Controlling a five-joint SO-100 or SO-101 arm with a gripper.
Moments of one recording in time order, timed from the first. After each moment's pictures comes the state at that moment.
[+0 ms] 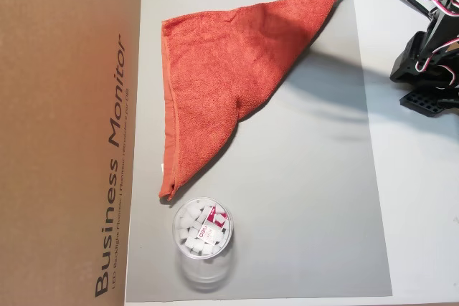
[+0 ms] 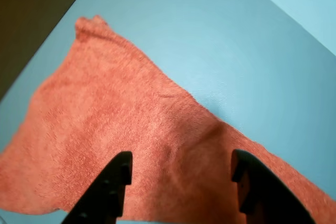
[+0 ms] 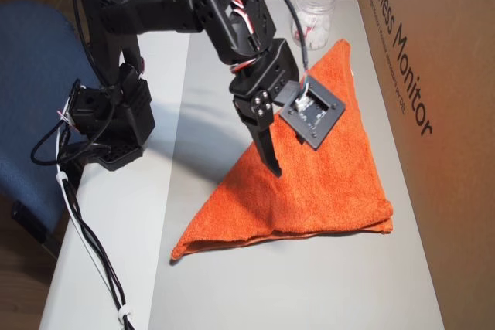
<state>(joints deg) 25.4 86.5 63.6 74.6 112.6</state>
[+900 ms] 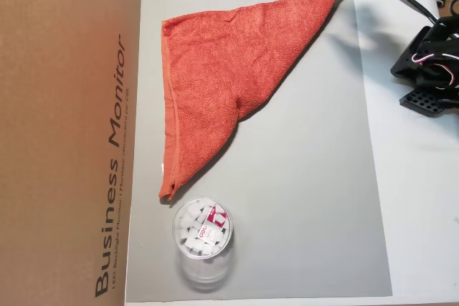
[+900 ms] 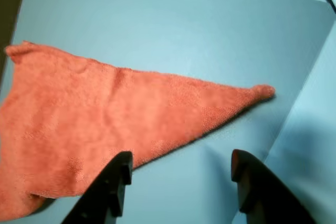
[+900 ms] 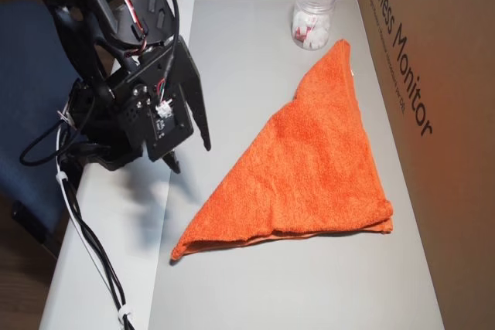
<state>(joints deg) 40.5 134.7 112.1 74.4 121.6</state>
